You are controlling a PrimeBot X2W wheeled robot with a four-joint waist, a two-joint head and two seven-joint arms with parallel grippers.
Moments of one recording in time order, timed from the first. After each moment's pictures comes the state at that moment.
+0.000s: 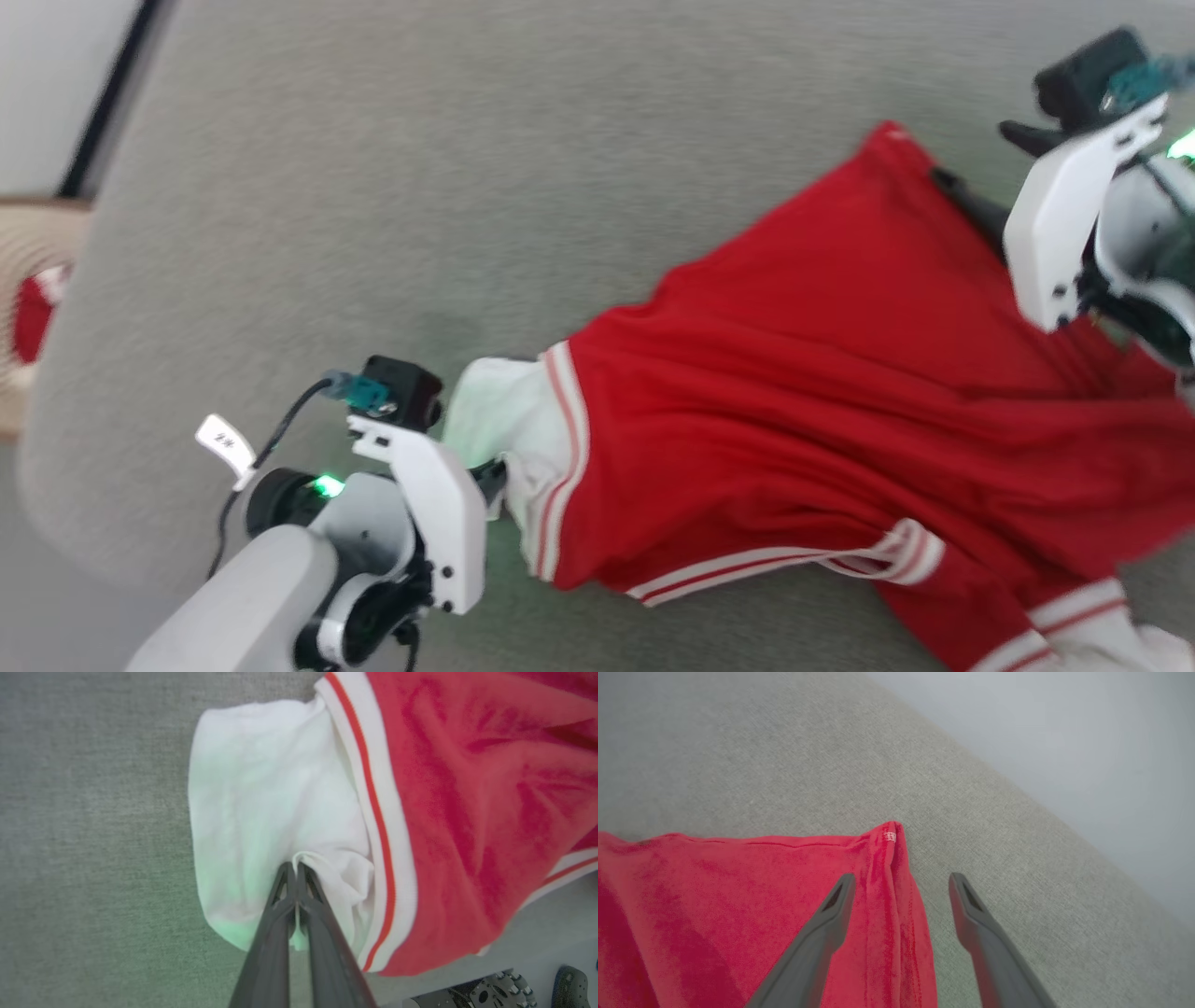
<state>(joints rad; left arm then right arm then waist) -0.40 0.52 -0.70 0.02 -0.87 0.18 0.55 -0.83 -0.60 0.52 0.27 0.60 0.13 0.57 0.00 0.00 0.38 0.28</state>
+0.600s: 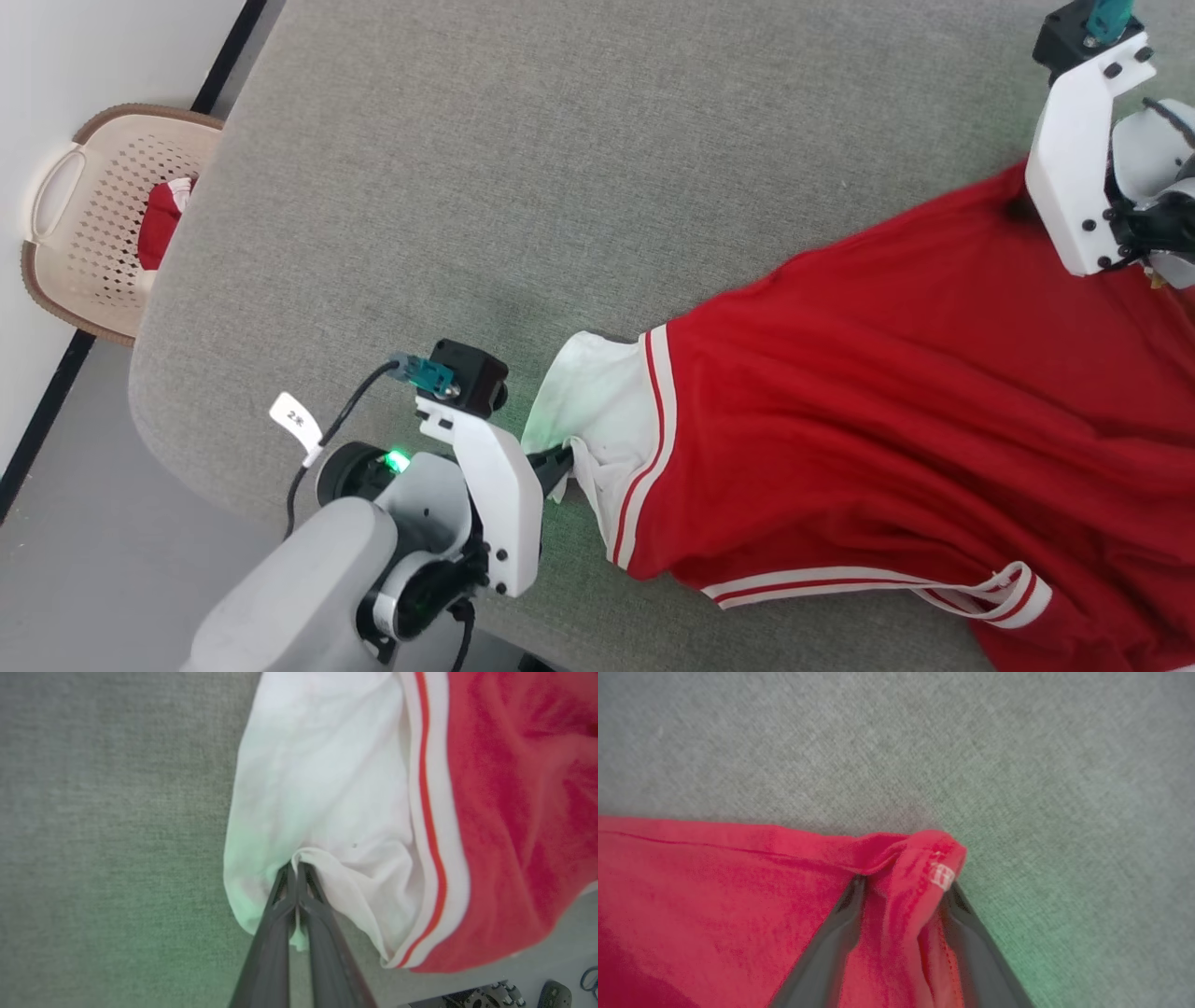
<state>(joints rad) -0.48 0.41 -0.74 0.14 -0.87 0.10 0.51 -1.11 -0.61 0.81 0.62 0.80 0.13 0.95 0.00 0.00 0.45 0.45</state>
